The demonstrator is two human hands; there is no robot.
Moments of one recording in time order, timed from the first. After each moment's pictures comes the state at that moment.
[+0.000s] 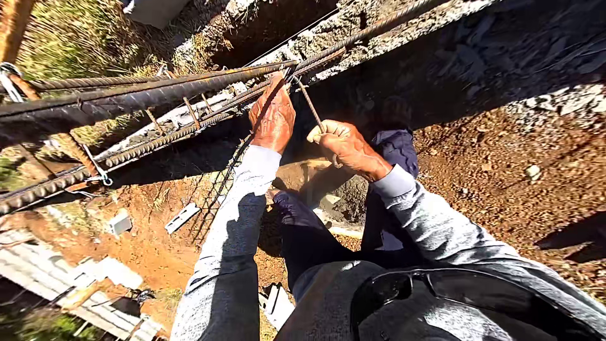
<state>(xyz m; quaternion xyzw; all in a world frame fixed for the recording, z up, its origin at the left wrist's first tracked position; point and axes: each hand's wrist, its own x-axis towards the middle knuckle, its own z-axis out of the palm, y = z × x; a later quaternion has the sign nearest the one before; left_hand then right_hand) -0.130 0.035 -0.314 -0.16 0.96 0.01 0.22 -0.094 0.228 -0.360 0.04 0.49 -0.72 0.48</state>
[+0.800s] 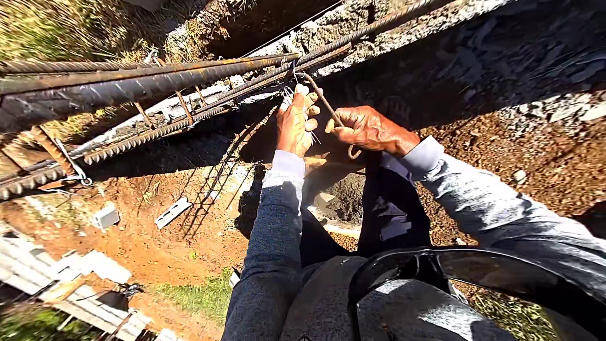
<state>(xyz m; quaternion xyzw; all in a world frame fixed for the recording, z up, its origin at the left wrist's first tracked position) -0.108 0.076 -0.366 -0.51 0.44 0.74 0.06 -0.141 0.267 -0.413 -0.22 0.58 -0.63 0.47</state>
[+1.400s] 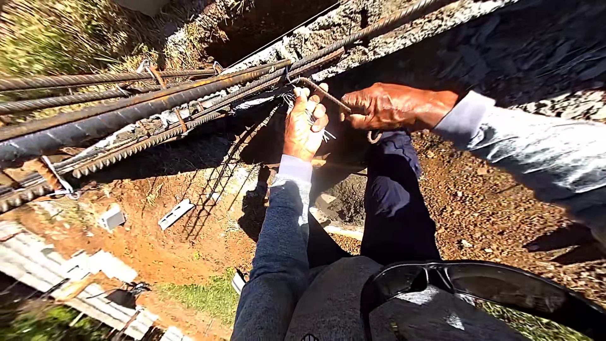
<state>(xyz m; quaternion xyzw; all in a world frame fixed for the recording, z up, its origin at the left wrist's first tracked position) -0.108 0.096 -0.386 -0.41 0.27 0.87 0.02 -0.216 0.286 -0.419 -0.40 0.66 -0.41 0.48</state>
